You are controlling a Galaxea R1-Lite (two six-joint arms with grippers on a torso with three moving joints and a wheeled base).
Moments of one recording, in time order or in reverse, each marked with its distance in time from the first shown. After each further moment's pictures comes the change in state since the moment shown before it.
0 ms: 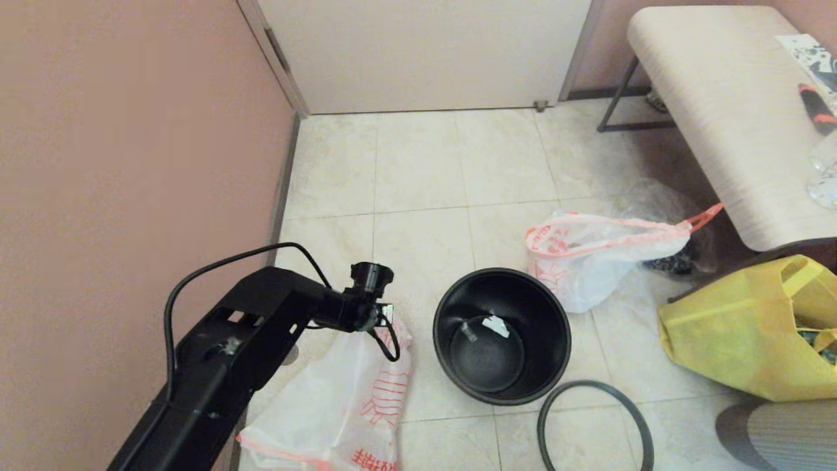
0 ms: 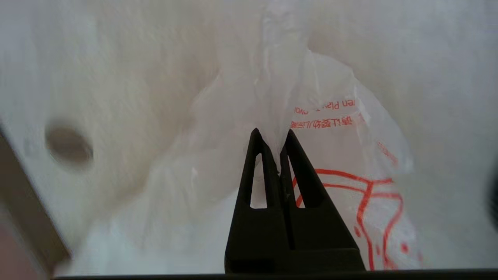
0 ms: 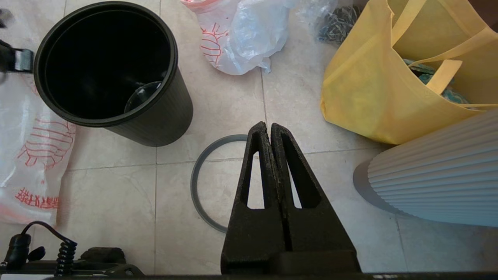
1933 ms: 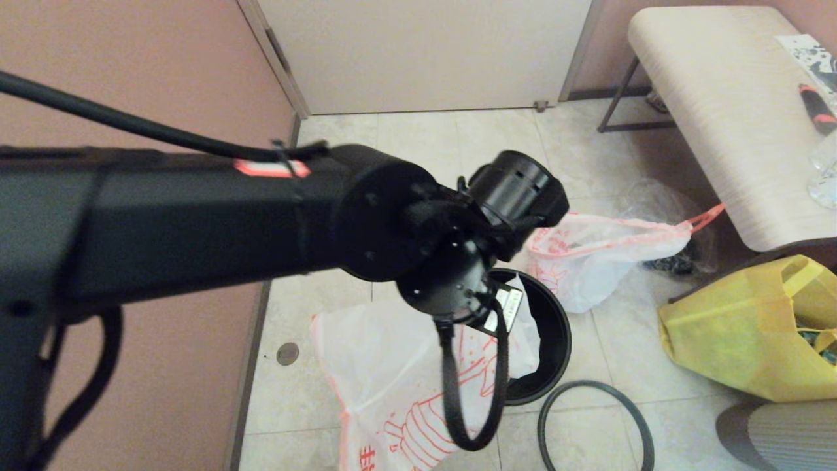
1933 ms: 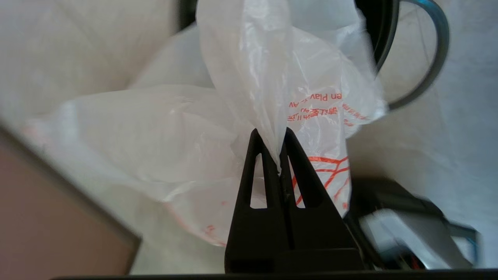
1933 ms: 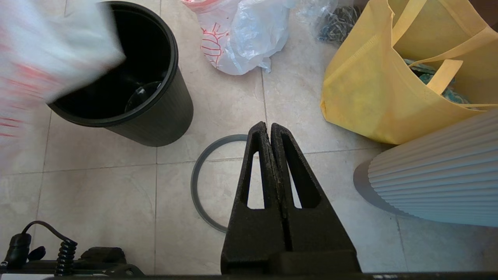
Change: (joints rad) left arm -0.653 -0.635 -0.042 0.805 0.104 -0.112; right arm 0.000 0.000 0.000 0.000 0.000 0.000
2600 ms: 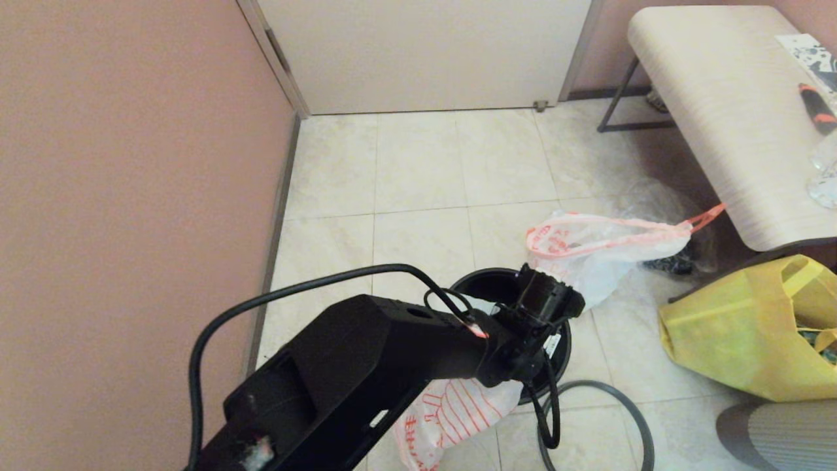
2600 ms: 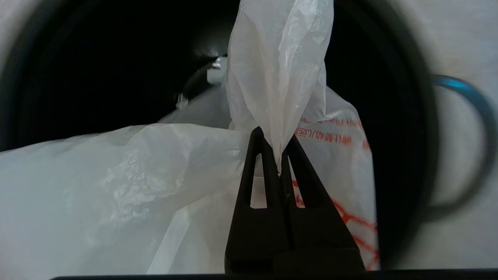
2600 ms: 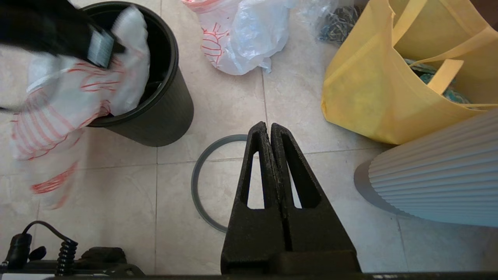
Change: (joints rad) left arm 0.048 0.496 -0.030 -0.764 0.025 0.229; right arm 0.000 0.000 0.000 0.000 0.000 0.000
